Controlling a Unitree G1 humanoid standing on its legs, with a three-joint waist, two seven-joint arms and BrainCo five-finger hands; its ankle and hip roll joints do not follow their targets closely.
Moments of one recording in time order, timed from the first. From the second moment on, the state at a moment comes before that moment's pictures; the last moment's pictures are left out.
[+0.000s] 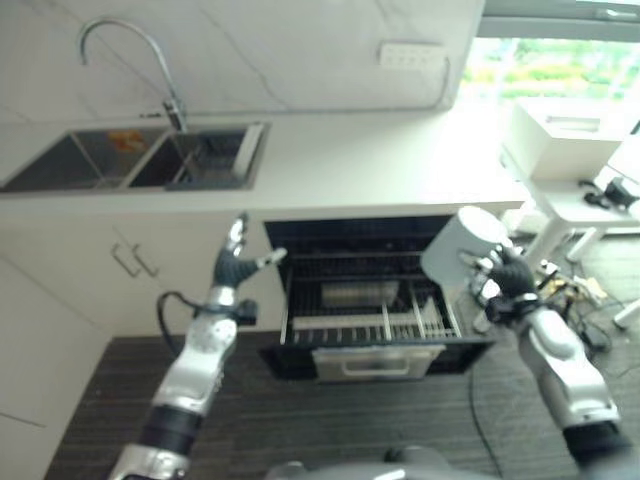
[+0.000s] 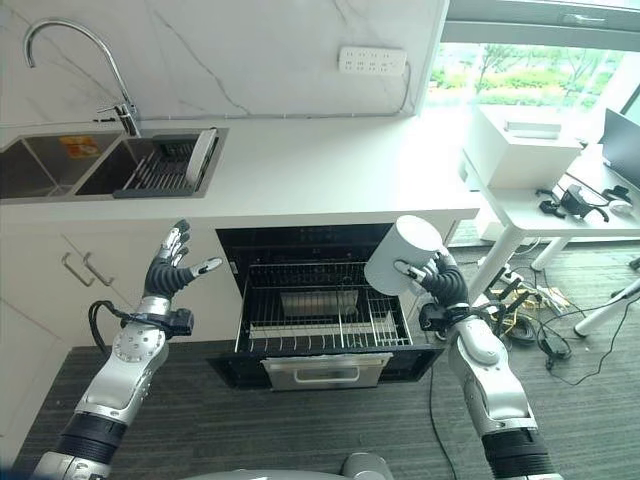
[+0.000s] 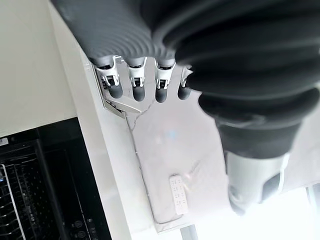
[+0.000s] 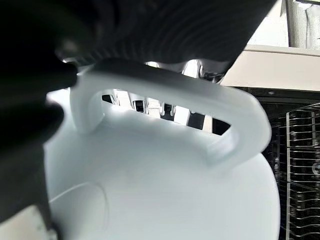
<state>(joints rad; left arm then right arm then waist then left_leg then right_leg) -0.09 0.43 -0.12 0.05 -0.16 -0.05 0.22 -0.05 -0.47 0.02 -0.02 0.43 0.02 0.00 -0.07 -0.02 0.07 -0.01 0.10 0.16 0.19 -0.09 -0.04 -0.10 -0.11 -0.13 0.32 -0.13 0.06</state>
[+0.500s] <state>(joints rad) -0.02 0.43 -0.12 0.06 -0.20 0.10 0.04 -0.02 -0.46 0.02 -0.02 0.41 0.07 0.01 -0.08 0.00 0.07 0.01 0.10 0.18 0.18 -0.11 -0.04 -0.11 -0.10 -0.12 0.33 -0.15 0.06</state>
